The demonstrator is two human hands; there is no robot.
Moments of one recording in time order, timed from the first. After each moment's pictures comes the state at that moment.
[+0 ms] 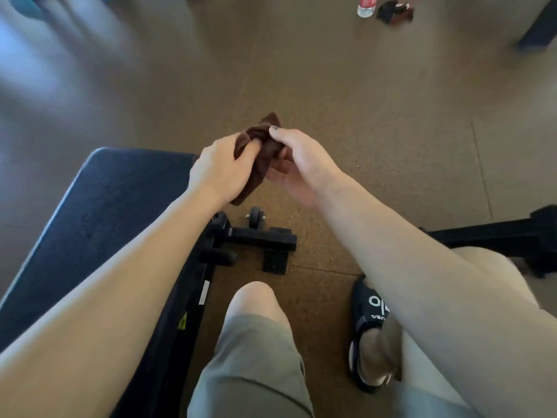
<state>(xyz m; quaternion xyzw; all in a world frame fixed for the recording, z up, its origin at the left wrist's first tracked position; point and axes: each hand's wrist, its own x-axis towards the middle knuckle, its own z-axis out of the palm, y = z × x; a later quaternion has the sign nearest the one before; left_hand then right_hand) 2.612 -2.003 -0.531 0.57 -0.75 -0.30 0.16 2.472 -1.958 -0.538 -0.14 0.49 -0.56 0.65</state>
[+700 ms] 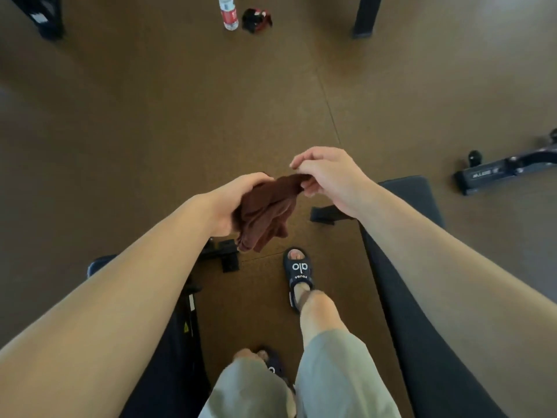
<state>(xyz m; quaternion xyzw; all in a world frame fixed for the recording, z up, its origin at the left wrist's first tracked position) 2.386 -1.946 -0.187 0.47 -0.45 -0.73 -0.19 2.229 -1.830 -0.180 -0.16 0.75 -0.41 0.50</state>
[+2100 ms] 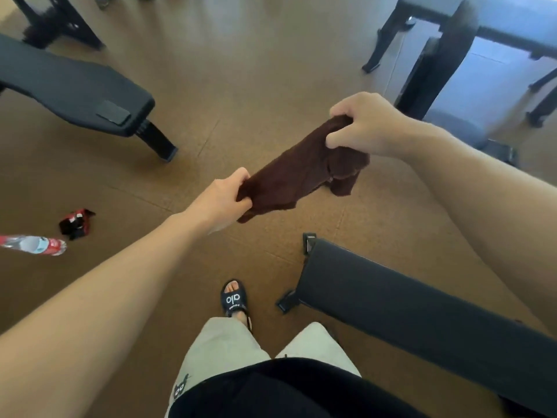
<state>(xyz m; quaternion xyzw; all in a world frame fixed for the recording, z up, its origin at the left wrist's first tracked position) 1.842 -2.018 -0.039 -0.09 -0.91 -0.30 -0.28 1.794 -1.739 0.047 -0.05 0.95 -0.25 0.18</state>
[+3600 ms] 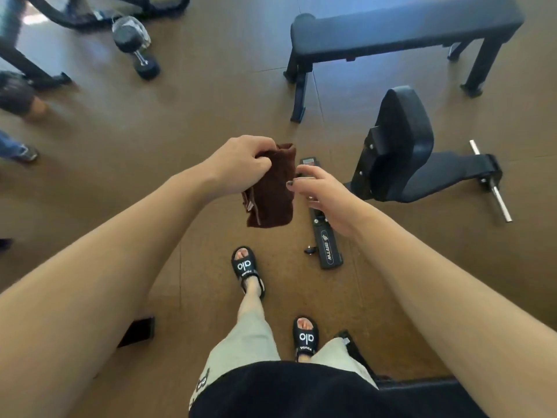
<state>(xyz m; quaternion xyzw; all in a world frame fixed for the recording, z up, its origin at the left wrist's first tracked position) 1.203 -1.712 0.035 -0.37 -0.85 -0.21 -0.31 1.333 -1.578 -0.056 0.33 0.64 -0.69 0.12</state>
